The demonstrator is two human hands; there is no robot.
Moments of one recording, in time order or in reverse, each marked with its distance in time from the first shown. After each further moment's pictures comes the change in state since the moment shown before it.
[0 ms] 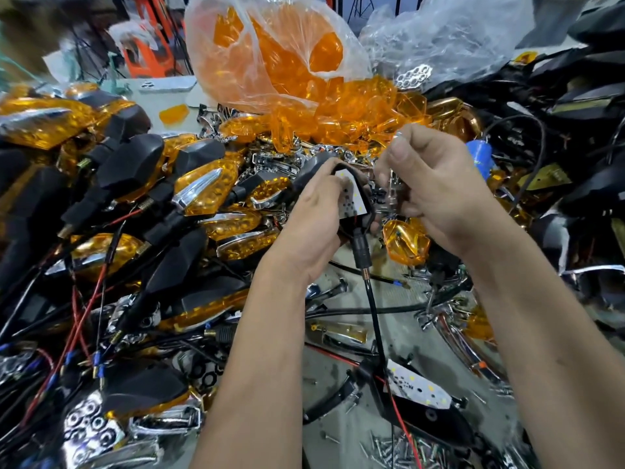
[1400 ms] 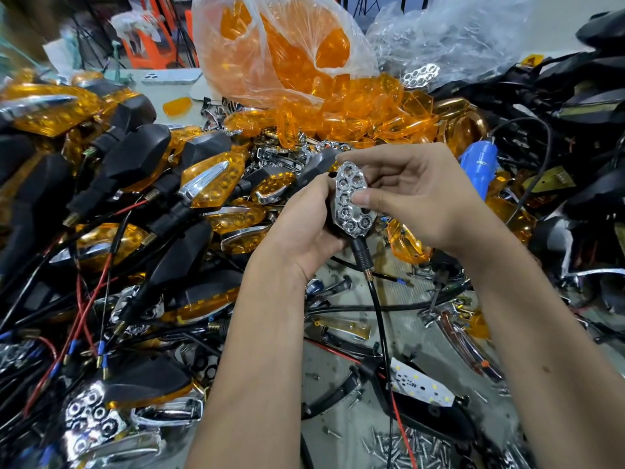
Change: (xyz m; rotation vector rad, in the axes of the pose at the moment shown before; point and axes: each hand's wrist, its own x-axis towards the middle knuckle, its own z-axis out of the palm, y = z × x) left_hand 0.003 0.000 -0.011 -0.274 0.136 -0.286; right_hand -0.004 -0.001 0.009 -0.326 -0.178 -0.058
